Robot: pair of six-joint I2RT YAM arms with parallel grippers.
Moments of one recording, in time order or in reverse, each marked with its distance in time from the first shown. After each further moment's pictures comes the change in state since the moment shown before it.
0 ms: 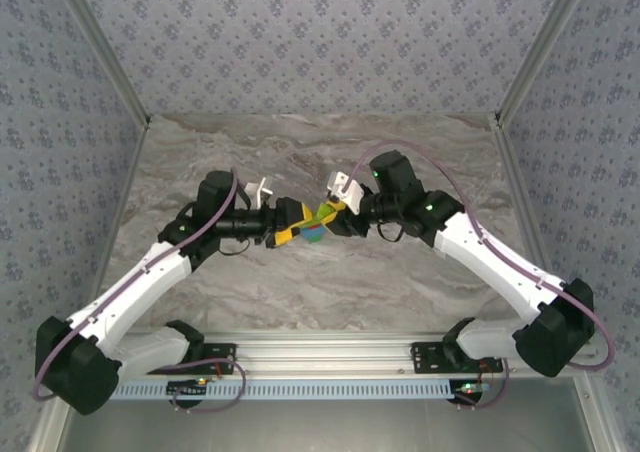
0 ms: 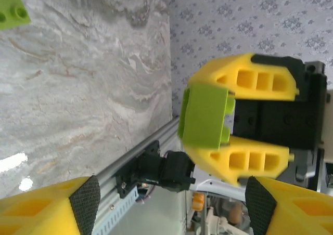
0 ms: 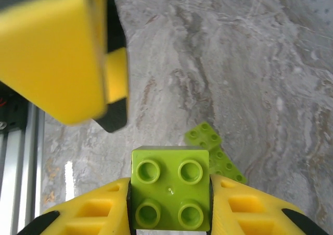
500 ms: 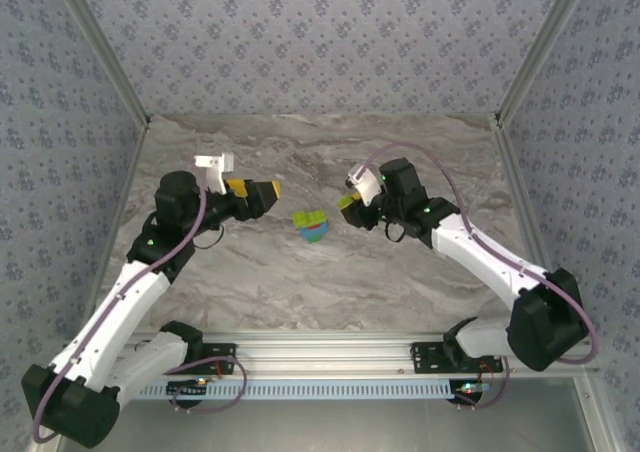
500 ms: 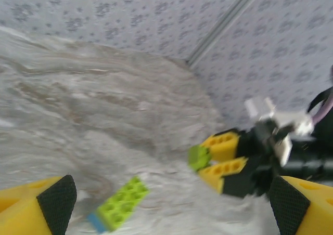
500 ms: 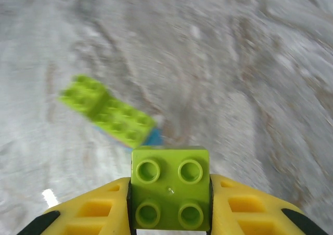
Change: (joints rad) left arm 0.158 -0.181 0.006 0.071 -0.325 0.495; right arm -0.129 0.022 -0.175 0.189 0.176 0.237
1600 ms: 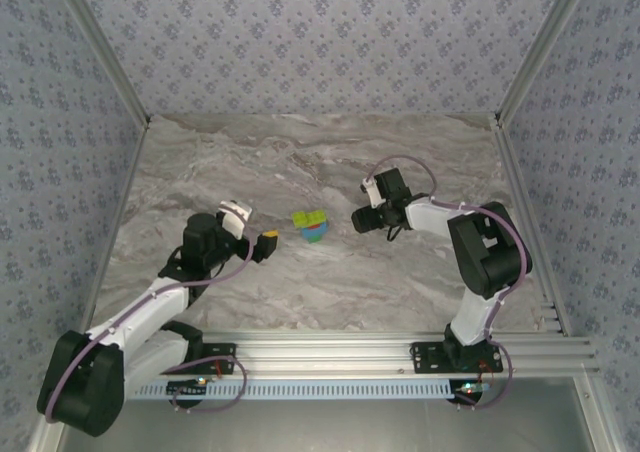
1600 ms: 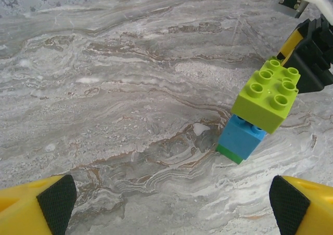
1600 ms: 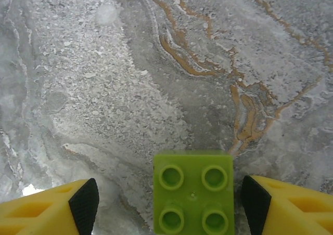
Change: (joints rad) left arm 0.022 0.069 -0.512 0.400 -0.167 0.633; right arm -0.153 0.464 -0.029 0.162 0.230 0.209
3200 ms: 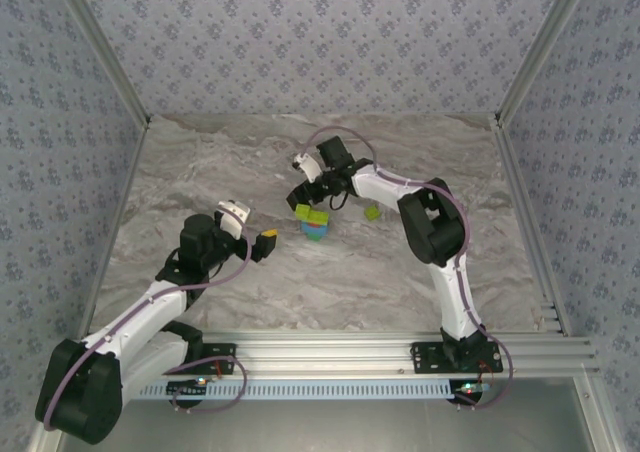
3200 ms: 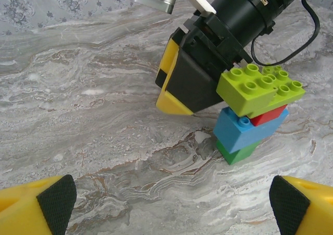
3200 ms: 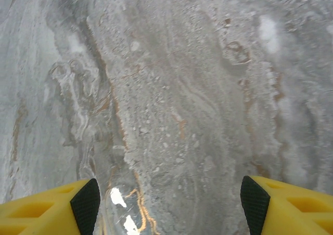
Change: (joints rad) left arm 0.000 -0.047 -0.002 -0.003 -0.005 0.018; right arm 0.182 0.423 0.682 -0.152 -0.451 -0.117
